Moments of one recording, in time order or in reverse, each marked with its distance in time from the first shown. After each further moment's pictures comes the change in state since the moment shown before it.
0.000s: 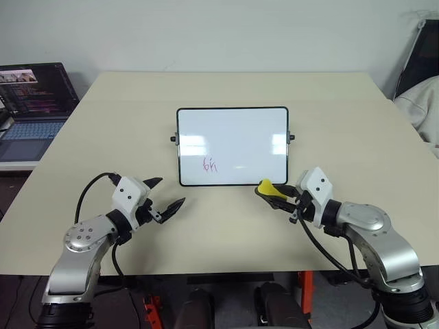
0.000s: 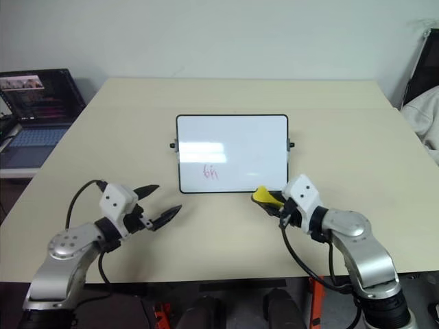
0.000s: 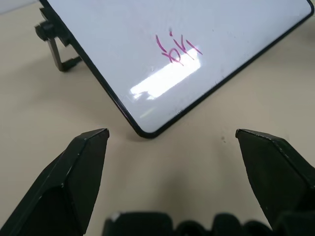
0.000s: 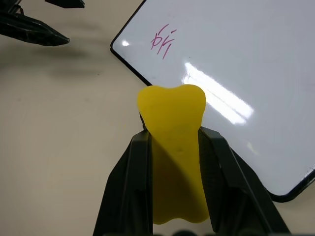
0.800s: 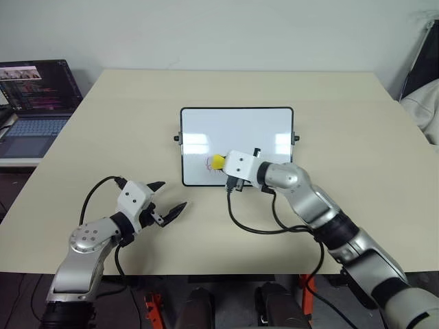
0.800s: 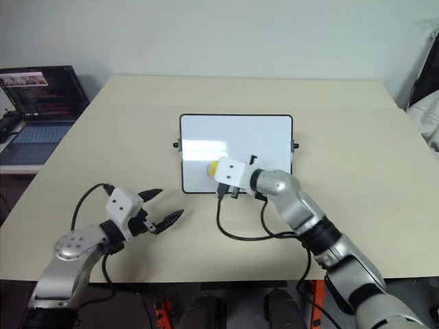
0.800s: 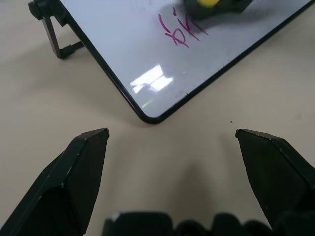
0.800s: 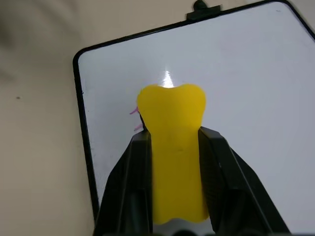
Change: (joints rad) left arm -0.033 -0.004 -0.038 0.041 0.031 -0.031 0.018; right arm -0.648 0.197 0.467 0.803 -0.454 -0.452 -0.128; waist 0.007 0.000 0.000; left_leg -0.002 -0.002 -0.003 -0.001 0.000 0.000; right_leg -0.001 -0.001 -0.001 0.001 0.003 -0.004
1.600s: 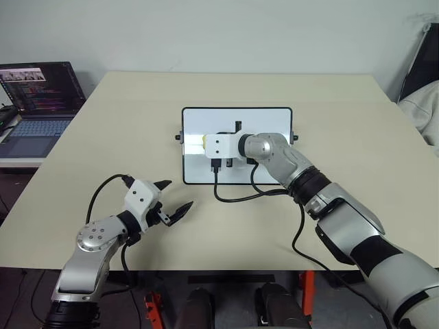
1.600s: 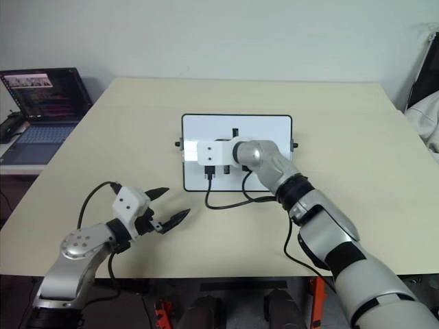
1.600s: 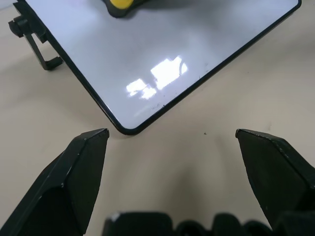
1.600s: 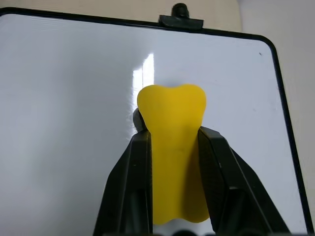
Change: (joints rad) left arm 0.013 -0.010 -0.031 -0.058 0.000 0.038 0.023; right arm -0.315 0.080 0.052 0.493 -0.164 -0.274 0.050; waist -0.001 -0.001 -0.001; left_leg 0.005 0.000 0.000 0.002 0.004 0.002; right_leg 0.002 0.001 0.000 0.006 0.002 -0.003
